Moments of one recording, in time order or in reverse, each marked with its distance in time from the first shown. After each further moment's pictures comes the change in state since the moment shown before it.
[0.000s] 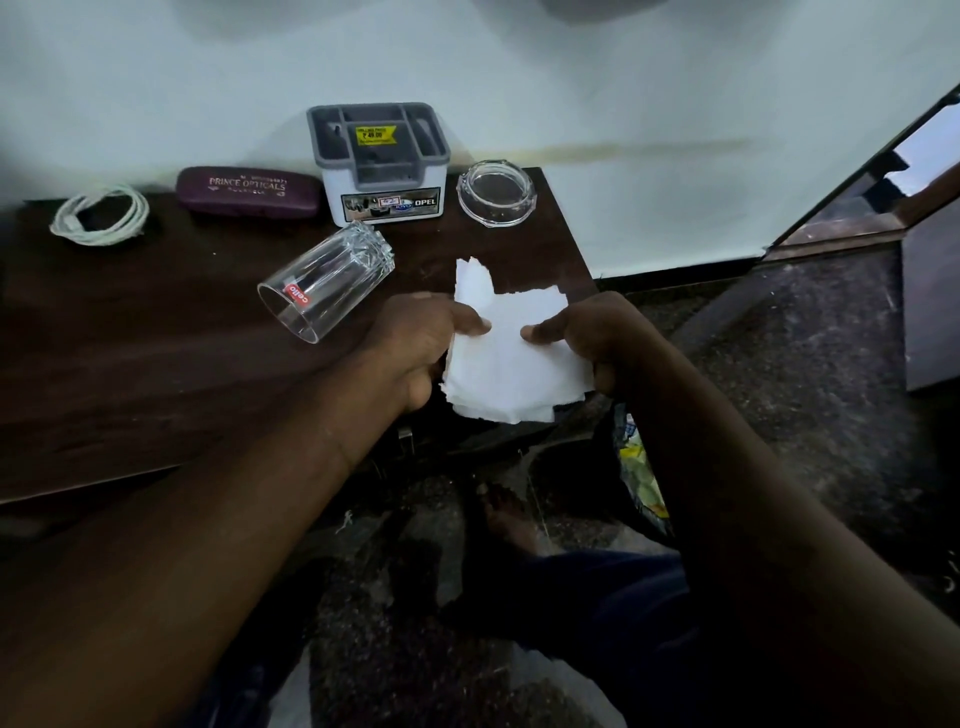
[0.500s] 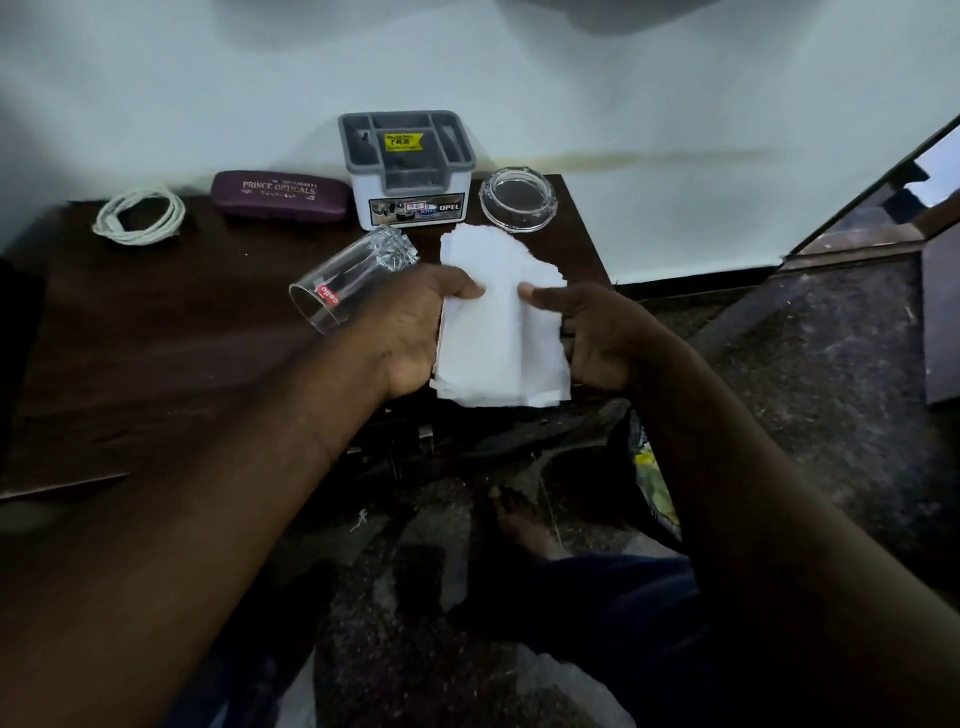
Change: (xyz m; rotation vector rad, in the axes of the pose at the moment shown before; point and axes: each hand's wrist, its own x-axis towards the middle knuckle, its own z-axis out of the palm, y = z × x) left_hand -0.018 0.025 -0.026 -0.119 -0.139 -0.055; right_hand -0.015 -0.013 0.011 0.362 -0.315 0.001
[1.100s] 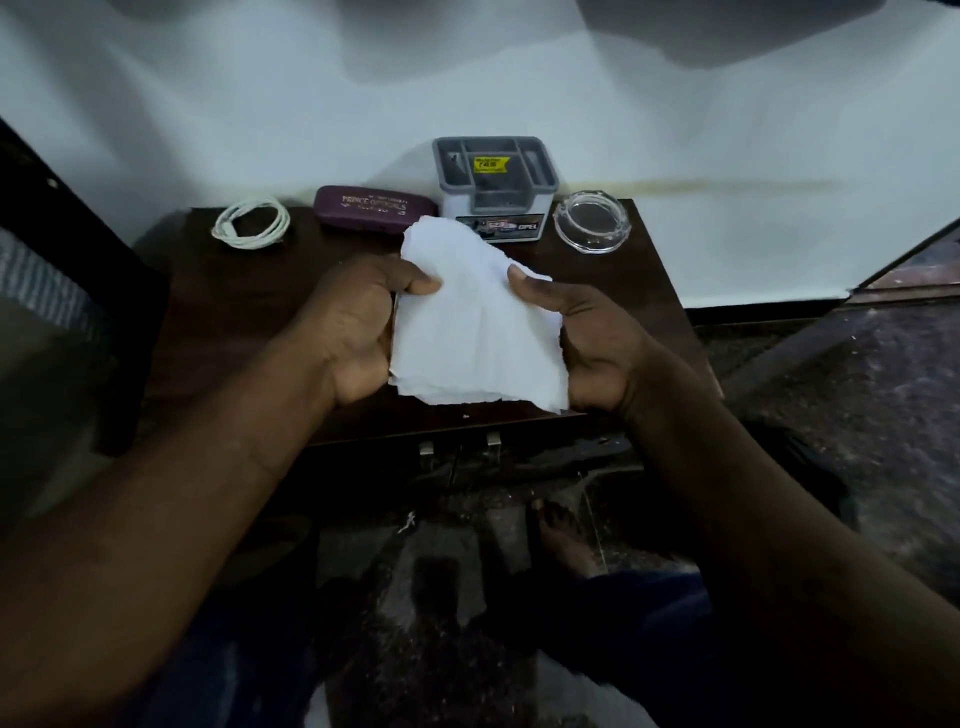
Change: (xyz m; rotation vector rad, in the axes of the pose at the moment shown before) left_hand -0.041 0.025 -0.086 -0.029 0.062 0.162; right_hand -0.015 -0.007 0.080 0.333 -0.418 0.079
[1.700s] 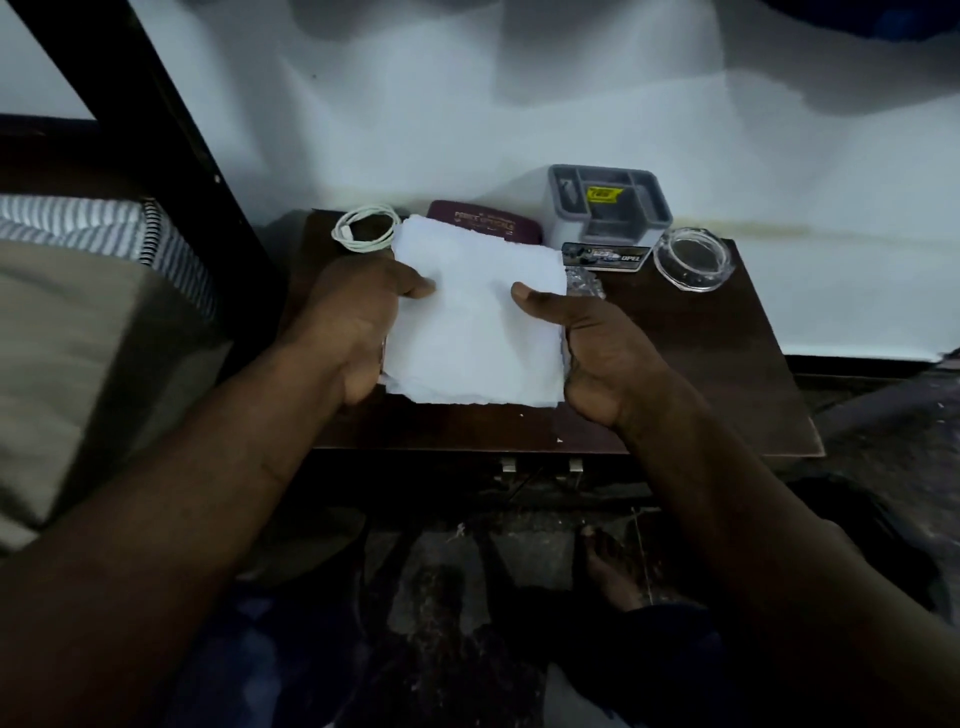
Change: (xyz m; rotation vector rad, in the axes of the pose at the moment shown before) left_hand -0.022 0.022 -0.090 0.061 0.350 0.113; right_hand 0.047 0.028 0.086 -0.086 0.051 -0.147
